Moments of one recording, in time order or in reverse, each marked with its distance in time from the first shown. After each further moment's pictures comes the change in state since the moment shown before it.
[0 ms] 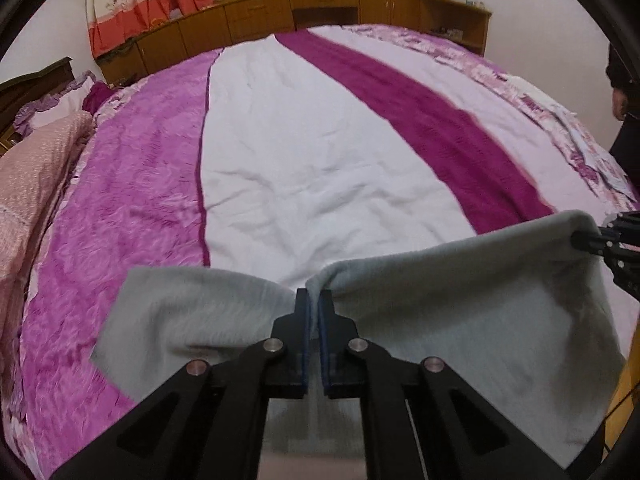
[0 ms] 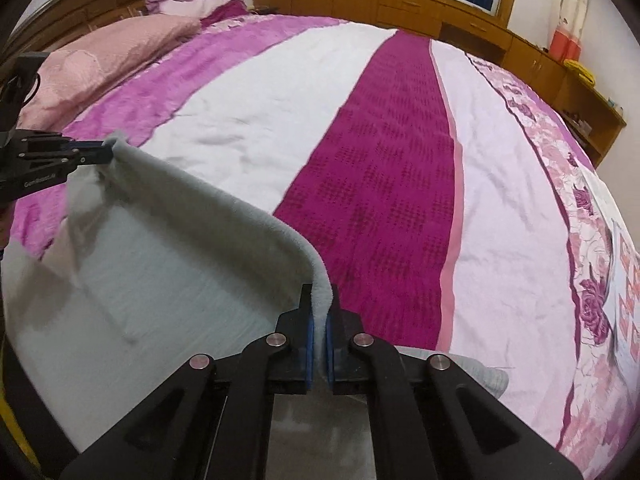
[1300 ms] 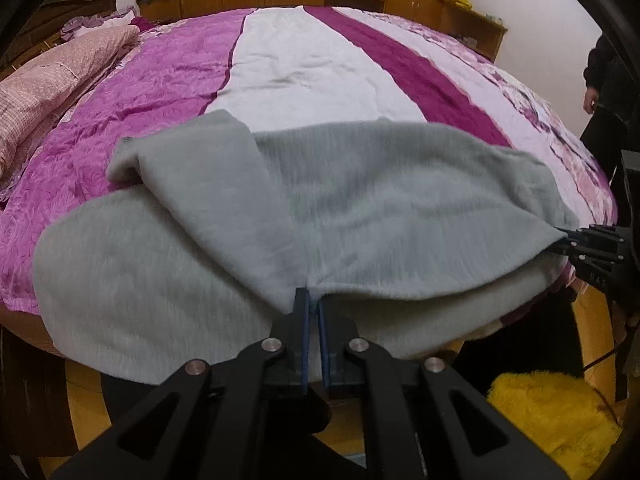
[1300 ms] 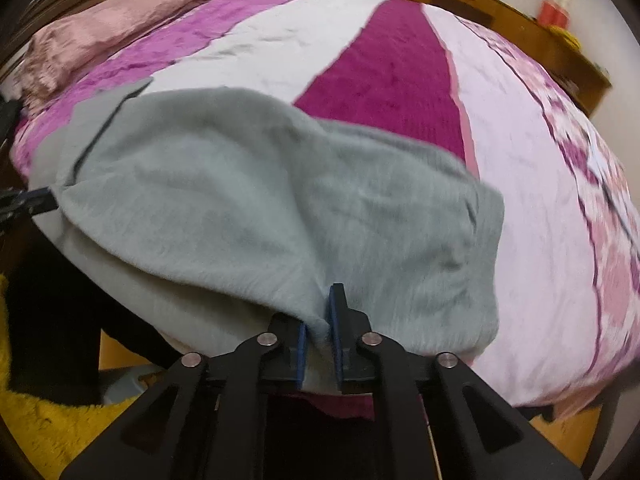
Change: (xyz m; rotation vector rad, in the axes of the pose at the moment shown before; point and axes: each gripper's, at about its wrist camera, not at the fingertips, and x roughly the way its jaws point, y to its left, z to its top) left arm -0.114 -0.068 -0.239 -0.194 0.076 -0.043; right arm -0.065 0.074 -0.183 0.067 0.103 -0.019
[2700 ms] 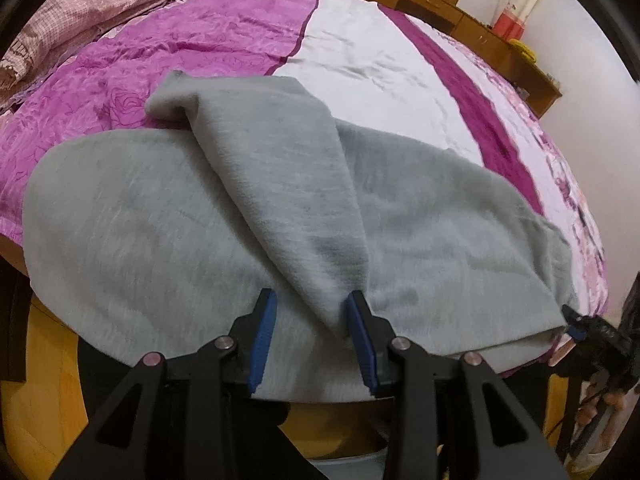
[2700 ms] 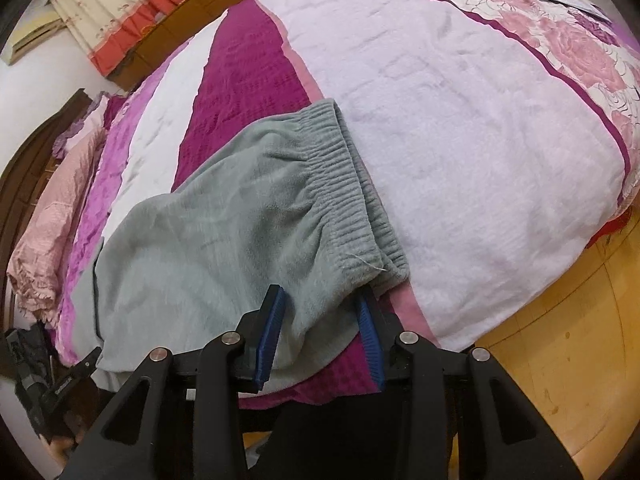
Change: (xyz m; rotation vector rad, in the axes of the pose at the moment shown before) left arm 0.013 0.050 0.010 -0.318 0.051 -0.048; right arm 0.002 -0.095 -0.037 0.703 -0.012 0.164
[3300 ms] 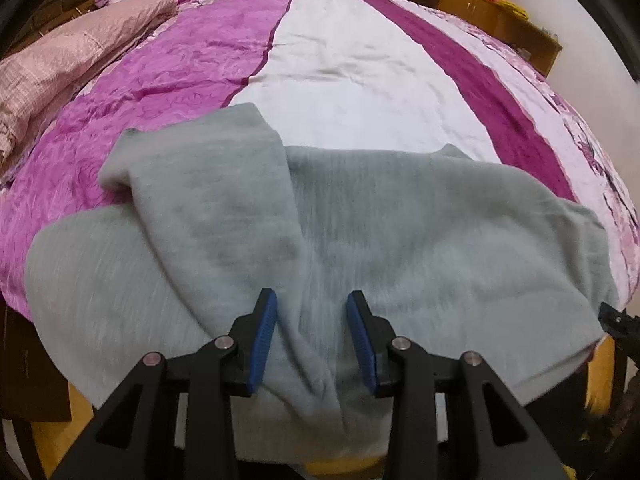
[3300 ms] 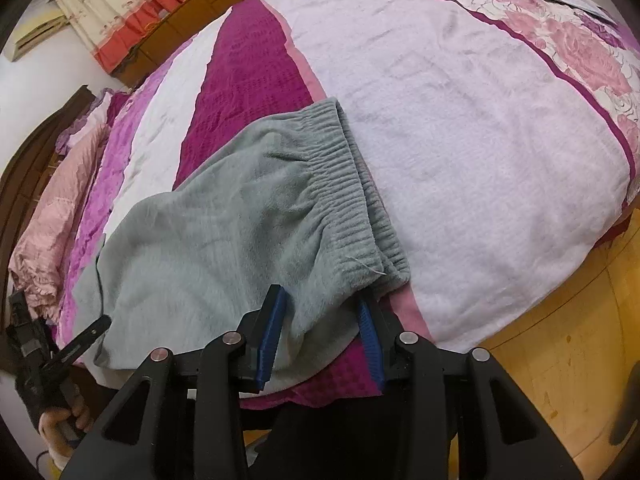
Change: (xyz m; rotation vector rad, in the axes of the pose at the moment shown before) left arm 0.037 -0.046 0.031 0.170 -0.011 0.158; right arm 0.002 -0.002 0.002 -0.007 0.009 0.011
